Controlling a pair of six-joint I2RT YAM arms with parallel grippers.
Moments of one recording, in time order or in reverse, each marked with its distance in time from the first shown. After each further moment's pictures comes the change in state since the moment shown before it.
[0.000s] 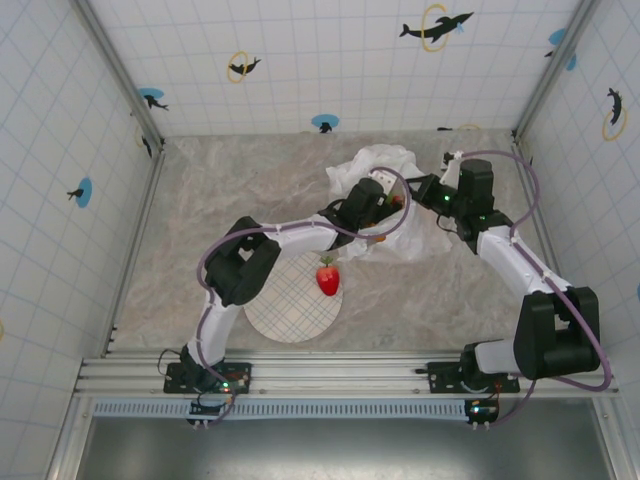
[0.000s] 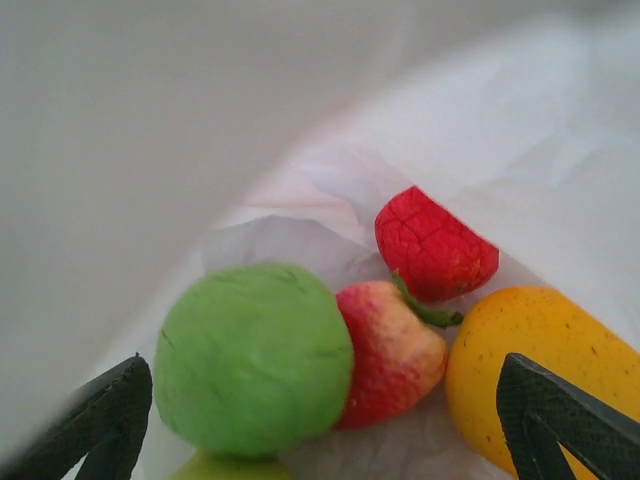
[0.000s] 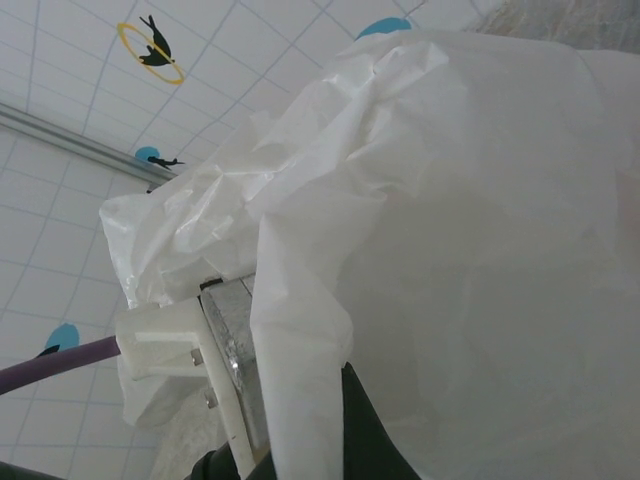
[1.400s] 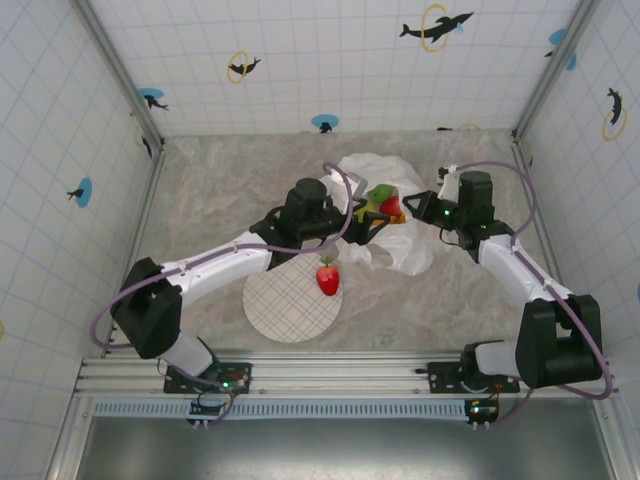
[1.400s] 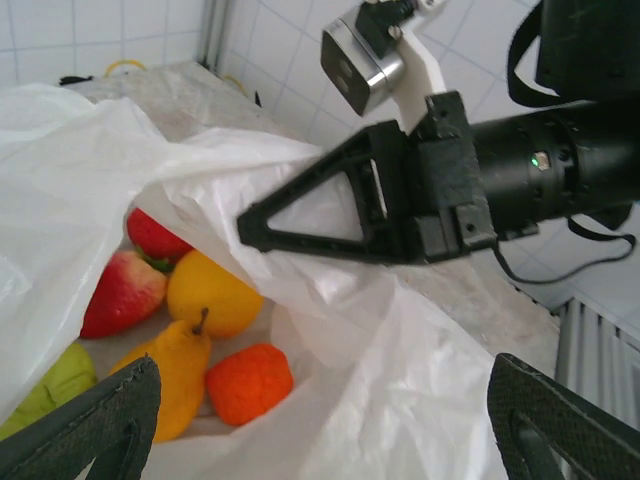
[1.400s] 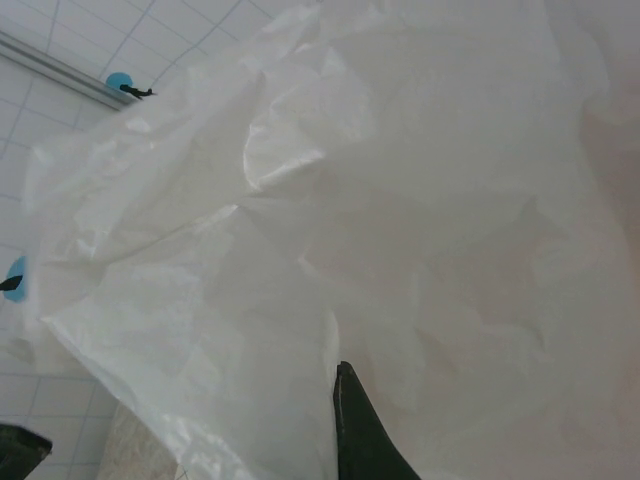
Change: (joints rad) left arm 0.039 -0.619 -0.417 -0.040 0.532 -0.187; right arm -0.006 -0.044 -0.077 -0.070 -0.056 -0.131
